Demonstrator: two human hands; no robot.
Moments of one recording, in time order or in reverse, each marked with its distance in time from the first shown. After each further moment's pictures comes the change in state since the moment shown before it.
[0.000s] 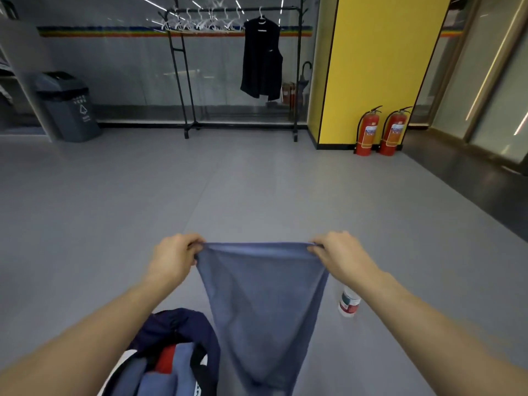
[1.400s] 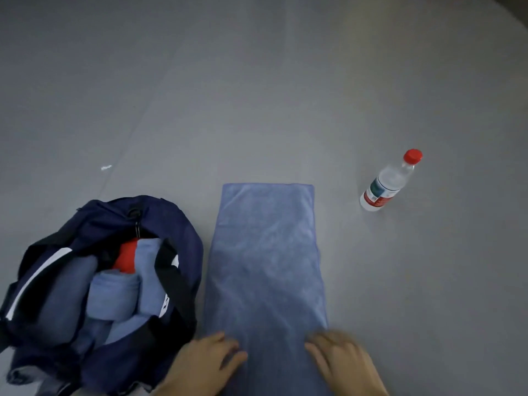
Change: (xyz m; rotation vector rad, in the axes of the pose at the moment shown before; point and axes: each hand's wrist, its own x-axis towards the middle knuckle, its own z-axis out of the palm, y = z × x) left_hand -0.216 -0.203 0.341 0.297 -0.599 0.237; right_hand -0.224 0.138 0.469 0.264 -0.636 0.302
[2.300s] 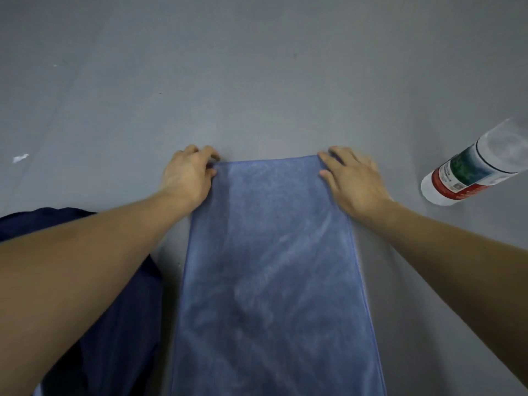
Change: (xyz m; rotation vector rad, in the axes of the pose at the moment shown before) left_hand 0.379 -0.110 -0.089 0.025 0.320 -0.207; right_hand 0.331 -0.060 -0.199 -0.334 0.497 -0.241
